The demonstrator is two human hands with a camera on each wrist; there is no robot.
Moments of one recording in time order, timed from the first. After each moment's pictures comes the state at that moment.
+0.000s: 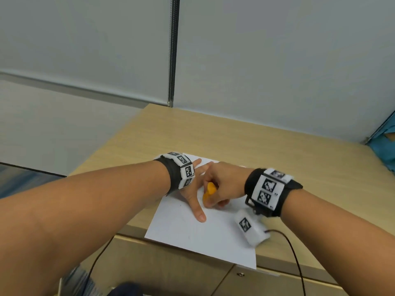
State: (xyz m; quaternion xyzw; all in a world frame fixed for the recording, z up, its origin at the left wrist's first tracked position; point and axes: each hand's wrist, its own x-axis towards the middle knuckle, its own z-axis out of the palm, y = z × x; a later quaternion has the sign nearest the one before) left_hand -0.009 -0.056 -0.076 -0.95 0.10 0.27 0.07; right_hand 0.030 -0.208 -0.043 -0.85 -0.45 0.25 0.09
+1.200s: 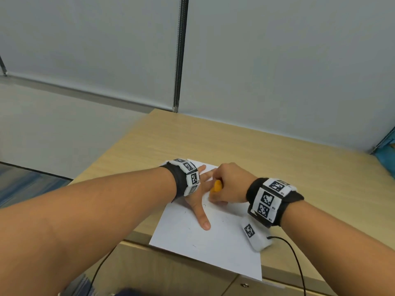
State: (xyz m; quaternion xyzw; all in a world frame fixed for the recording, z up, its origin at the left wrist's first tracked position) left_hand -0.009 -0.056 -0.077 -0.96 0.10 0.27 0.07; right_hand 0.027 -0.206 -0.043 -0.91 -0.39 0.14 0.10
